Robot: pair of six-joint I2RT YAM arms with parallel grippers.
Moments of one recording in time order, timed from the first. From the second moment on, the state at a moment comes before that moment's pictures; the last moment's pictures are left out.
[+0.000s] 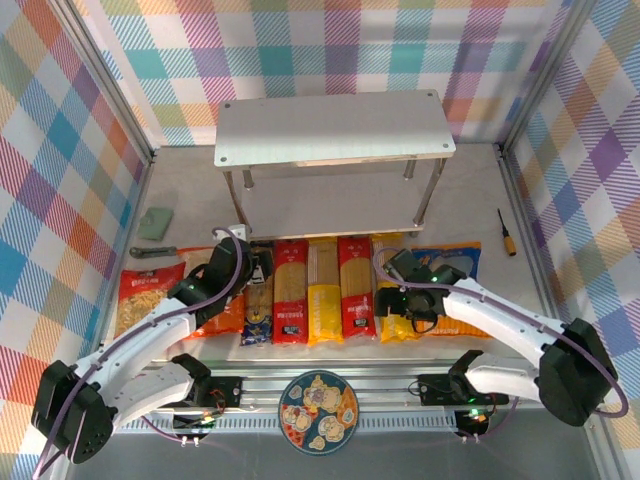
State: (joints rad) left arm -0.58 0.98 0.63 -0.34 -0.26 -0.55; right arm 0.71 1.17 0.70 -0.83 0.05 0.74
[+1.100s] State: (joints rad) left arm -0.58 1.01 0.64 -0.32 -0.25 -0.55; right arm 0.71 1.48 0.80 -0.83 0.06 0.70
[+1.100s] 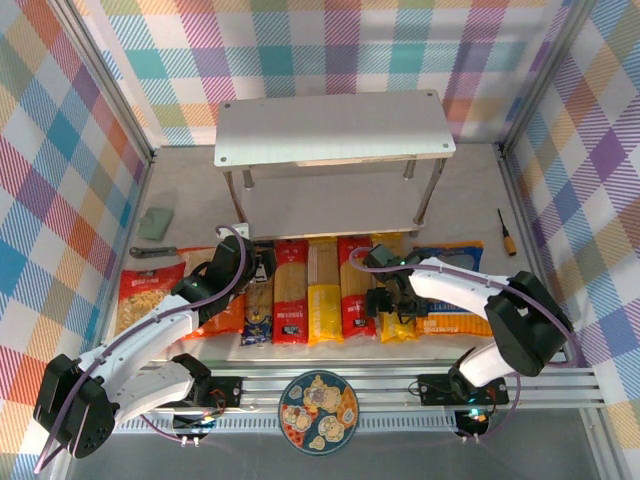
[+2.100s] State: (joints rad) left arm -0.58 1.05 0.67 -0.32 -0.25 -0.55; right arm 0.70 1.46 0.74 -0.75 -0.02 0.69
